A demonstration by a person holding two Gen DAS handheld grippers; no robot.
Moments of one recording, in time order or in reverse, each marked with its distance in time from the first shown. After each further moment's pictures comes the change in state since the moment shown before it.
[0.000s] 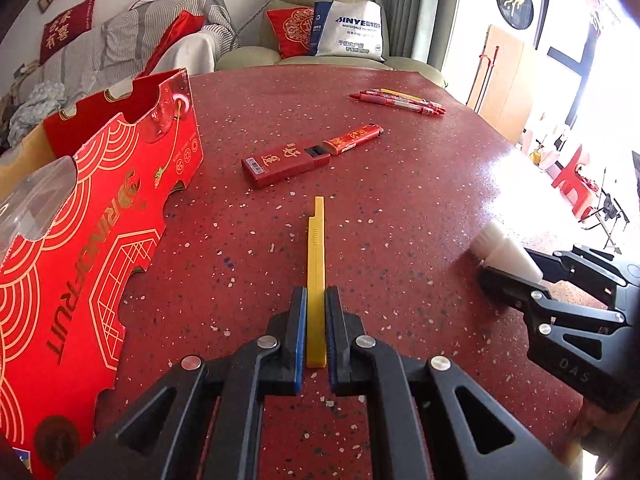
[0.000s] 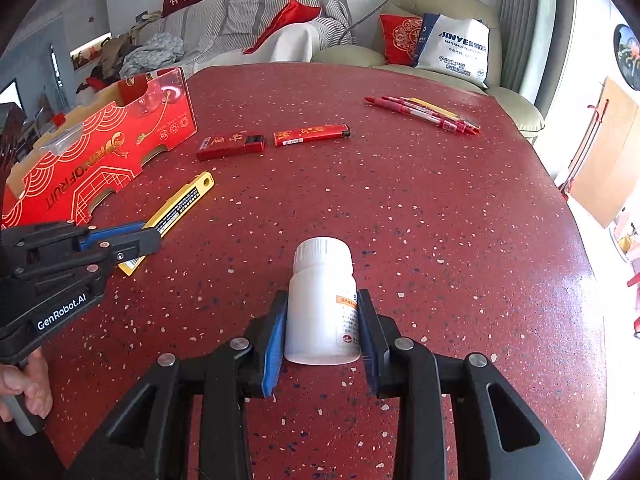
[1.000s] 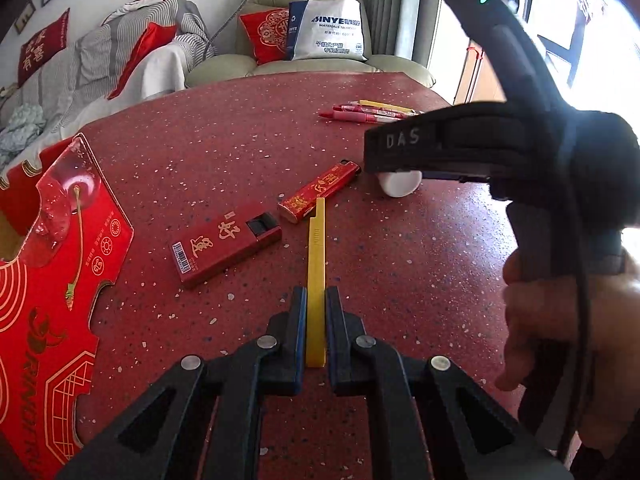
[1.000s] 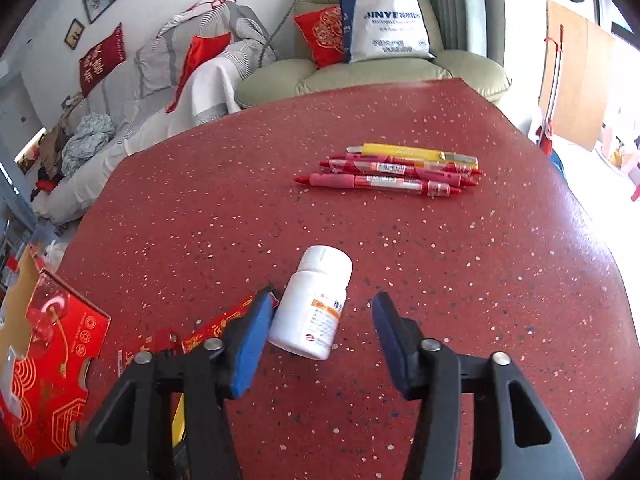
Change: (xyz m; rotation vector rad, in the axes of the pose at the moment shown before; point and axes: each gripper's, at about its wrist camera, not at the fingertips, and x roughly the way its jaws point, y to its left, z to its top) left arm 0.056 -0.026 0.063 0.050 -0.004 -0.042; right arm 0.096 -0.062 0.120 0.372 0.018 -0.036
